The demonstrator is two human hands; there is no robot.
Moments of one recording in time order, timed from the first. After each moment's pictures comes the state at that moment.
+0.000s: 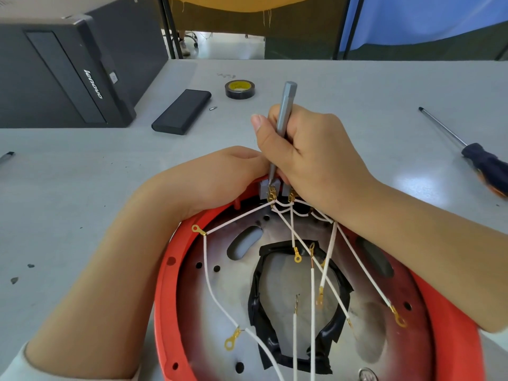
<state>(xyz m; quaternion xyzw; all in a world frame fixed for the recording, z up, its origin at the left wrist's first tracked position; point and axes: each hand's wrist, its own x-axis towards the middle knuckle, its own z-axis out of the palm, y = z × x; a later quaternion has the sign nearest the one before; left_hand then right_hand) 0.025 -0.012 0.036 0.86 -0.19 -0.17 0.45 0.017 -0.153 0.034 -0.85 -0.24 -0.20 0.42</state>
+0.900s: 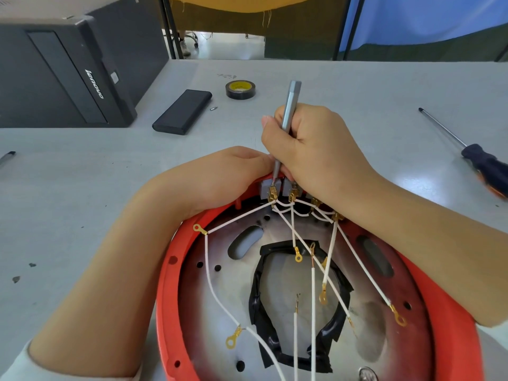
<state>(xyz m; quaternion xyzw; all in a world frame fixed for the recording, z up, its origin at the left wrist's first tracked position) 0.031 -0.012 0.032 0.87 -0.18 -0.17 0.42 0.023 -0.155 0.037 -0.86 -0.19 -0.18 0.43</state>
